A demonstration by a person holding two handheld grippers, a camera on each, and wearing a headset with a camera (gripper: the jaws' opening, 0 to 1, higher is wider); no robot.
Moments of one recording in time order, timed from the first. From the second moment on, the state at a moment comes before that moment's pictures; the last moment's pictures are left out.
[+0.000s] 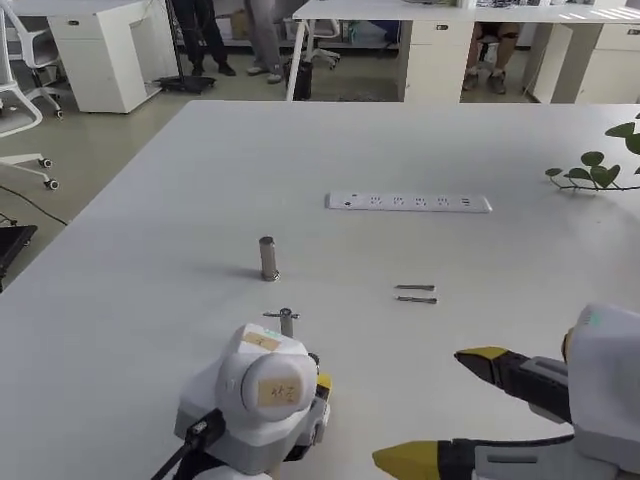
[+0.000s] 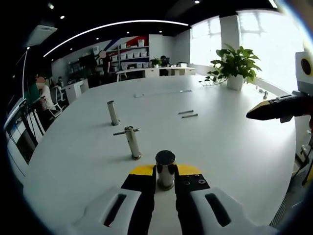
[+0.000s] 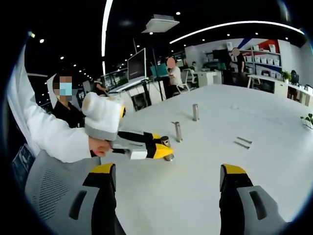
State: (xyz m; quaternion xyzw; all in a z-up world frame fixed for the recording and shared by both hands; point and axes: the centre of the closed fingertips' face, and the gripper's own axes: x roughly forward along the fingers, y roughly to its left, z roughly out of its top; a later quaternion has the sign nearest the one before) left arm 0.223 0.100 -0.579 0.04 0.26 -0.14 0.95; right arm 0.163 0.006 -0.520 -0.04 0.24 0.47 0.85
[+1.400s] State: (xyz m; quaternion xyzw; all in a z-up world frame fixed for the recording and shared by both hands) left arm 0.170 0.120 -0.493 -0.04 0.24 -0.34 0.91; right arm 0.159 -0.011 -0.524 -0.03 0.26 0.45 0.86
